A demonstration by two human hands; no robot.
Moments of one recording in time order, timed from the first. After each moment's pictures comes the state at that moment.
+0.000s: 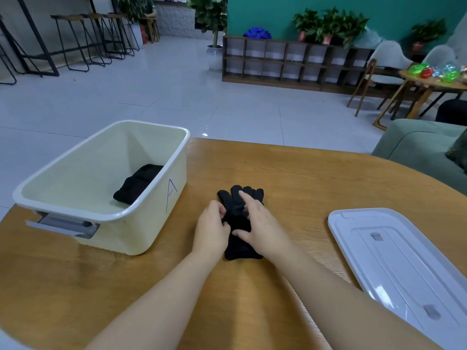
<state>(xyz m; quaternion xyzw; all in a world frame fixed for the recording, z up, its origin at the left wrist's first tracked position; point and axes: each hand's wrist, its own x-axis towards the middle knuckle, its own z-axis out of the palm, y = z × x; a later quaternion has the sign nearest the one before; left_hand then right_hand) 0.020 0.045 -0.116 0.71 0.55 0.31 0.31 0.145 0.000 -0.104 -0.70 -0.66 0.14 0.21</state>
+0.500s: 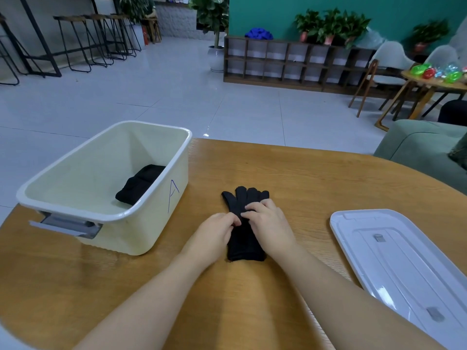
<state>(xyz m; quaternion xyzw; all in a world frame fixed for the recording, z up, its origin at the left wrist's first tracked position) 0.001 0.050 -0.120 0.87 0.40 0.18 0.22 0.159 0.007 -0.119 -0.67 -0.72 -0.07 0.16</state>
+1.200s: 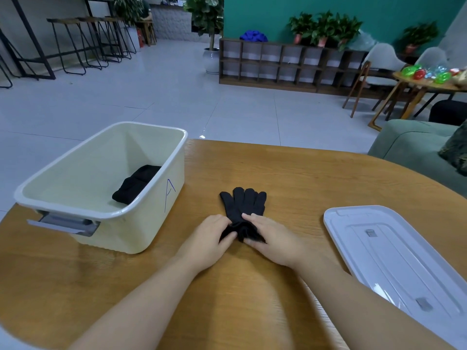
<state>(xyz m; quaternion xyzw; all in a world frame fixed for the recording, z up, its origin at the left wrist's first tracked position) -0.009 0.040 -0.126 0.89 0.35 0.22 0.22 0.170 -0.032 -0.097 -0.66 -0.72 0.18 0.11</state>
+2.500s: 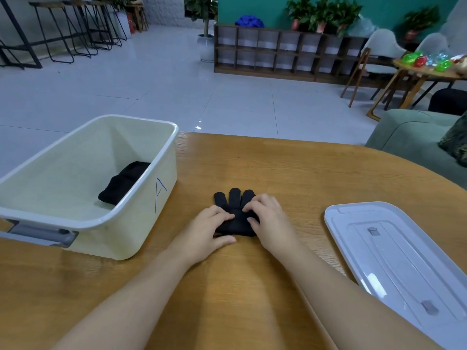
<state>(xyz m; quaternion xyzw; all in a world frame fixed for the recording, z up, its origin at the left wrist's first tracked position) -0.005 0.066 -0.132 0.90 0.33 0.17 0.24 0.167 -0.003 -0.106 -0.72 -0.65 0.07 0.22</state>
